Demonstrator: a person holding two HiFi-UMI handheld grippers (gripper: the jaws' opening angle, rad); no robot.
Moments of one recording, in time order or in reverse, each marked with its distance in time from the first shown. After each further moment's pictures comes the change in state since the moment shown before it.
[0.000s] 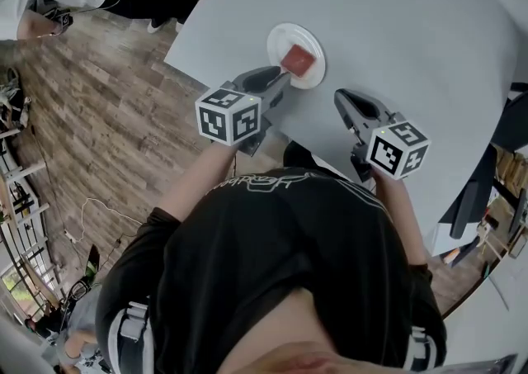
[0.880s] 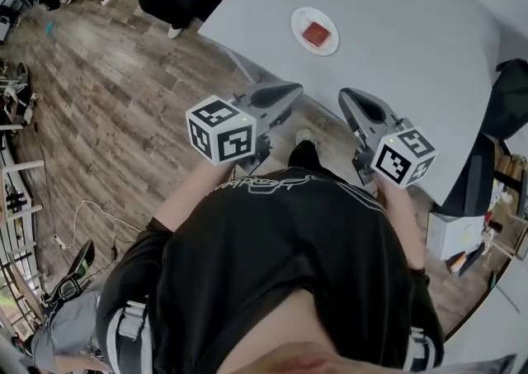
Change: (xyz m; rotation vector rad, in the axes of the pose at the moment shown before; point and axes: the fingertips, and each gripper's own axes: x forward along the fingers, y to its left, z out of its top) left arm -0.166 -0.137 -0.024 0.093 -0.160 -0.261; right arm -0.076 0.153 -0.022 -0.150 -0.192 0.032
